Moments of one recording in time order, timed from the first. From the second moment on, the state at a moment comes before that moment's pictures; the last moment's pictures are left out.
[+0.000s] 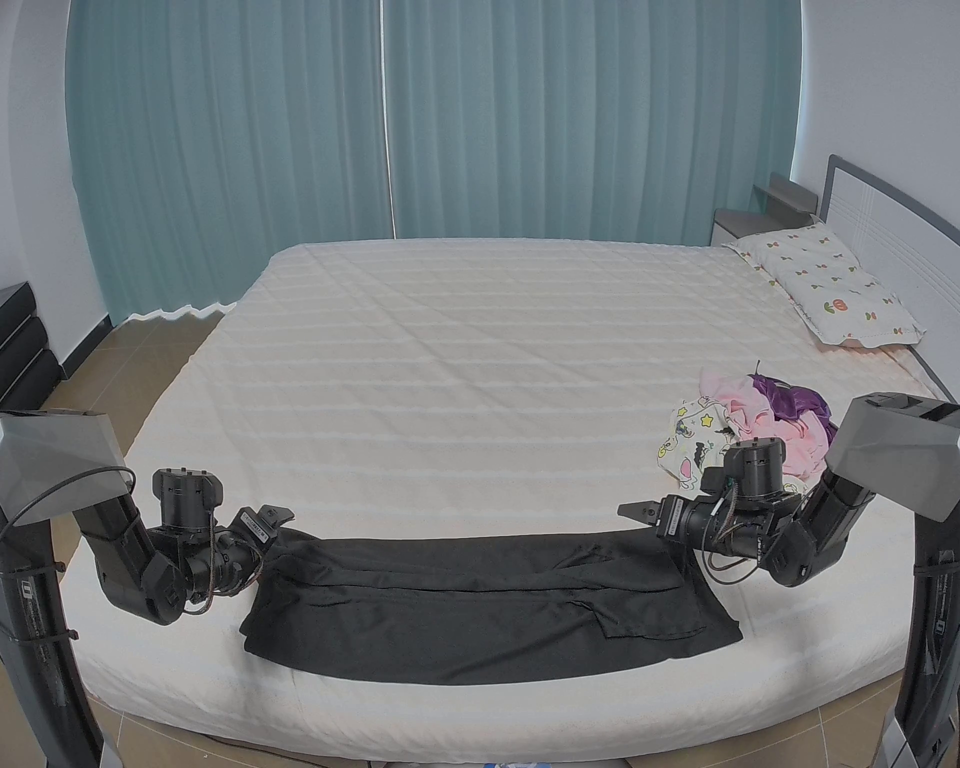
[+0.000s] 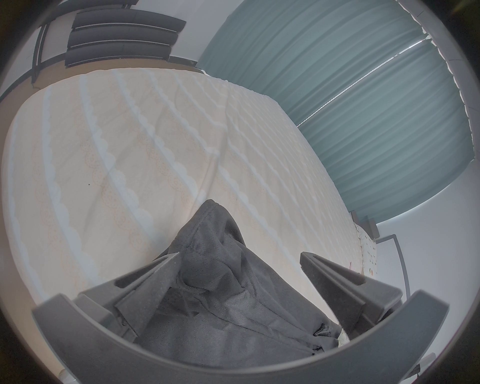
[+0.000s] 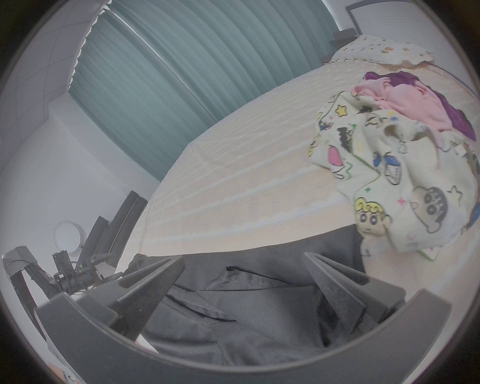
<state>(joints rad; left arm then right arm) -0.04 2.21 -0.57 -1.01 -0.07 -0.92 0.25 2.33 -0.86 -0.91 0.24 0.48</state>
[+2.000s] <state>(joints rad) -0.04 2.22 -0.56 -1.01 -0.07 -0.92 0.44 2.49 -1.19 -0.74 0.11 0.20</state>
